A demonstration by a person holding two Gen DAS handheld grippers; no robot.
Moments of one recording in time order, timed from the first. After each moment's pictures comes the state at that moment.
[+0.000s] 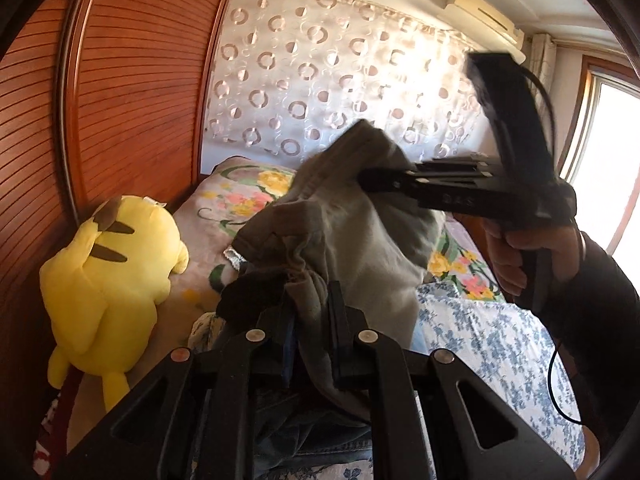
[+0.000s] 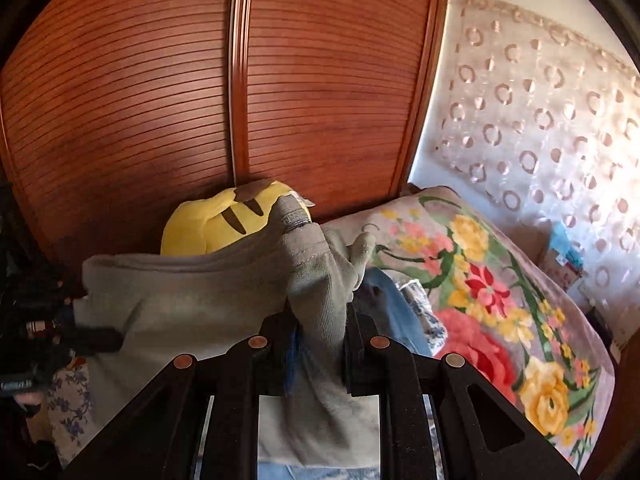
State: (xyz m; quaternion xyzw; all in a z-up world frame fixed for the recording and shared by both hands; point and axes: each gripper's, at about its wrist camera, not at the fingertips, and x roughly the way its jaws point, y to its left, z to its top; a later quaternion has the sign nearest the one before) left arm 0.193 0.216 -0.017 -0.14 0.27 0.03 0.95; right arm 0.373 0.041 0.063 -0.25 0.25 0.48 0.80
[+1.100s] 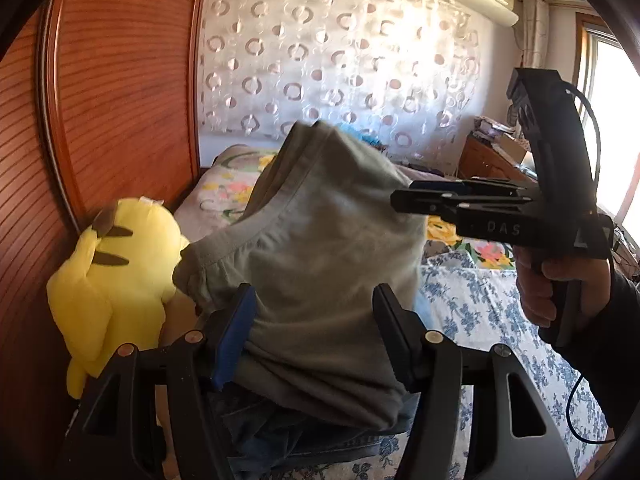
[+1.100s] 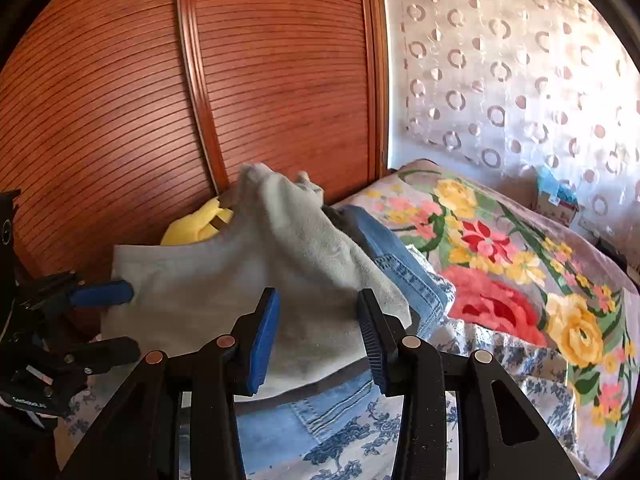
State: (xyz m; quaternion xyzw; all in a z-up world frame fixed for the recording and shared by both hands) left arm 0.211 0.195 -0.024 -0.09 0.32 0.03 0.94; right arm 0.370 -0.029 0.038 -0.14 0.29 0.44 0.84
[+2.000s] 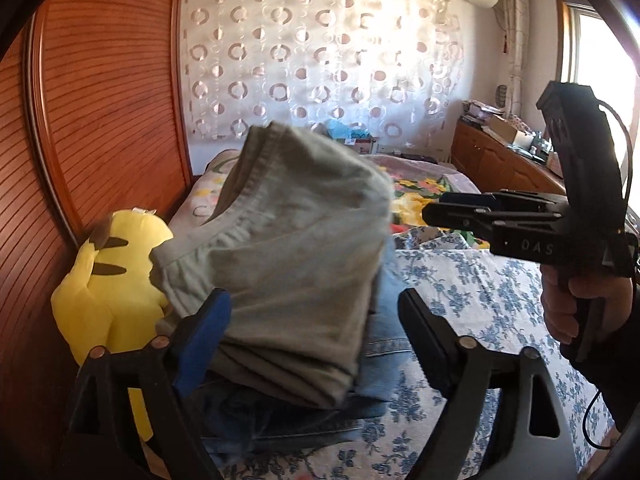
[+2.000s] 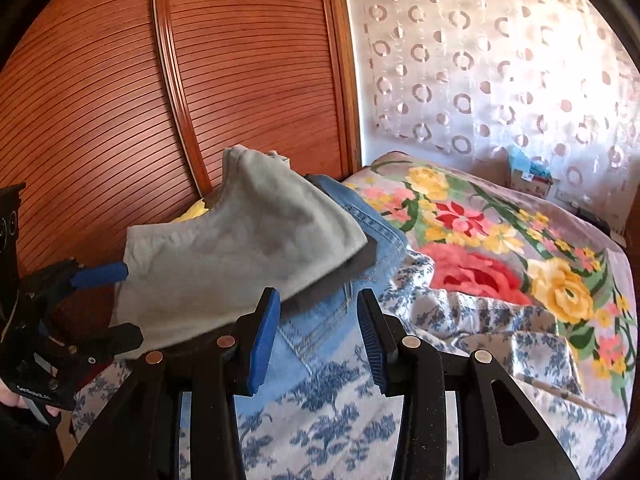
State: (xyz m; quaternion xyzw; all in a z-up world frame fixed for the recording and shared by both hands) left arm 0.197 0.157 -0.014 -0.04 0.31 0.02 0.95; right arm 0.321 -0.066 0.035 -0.11 0.29 0.40 0.86
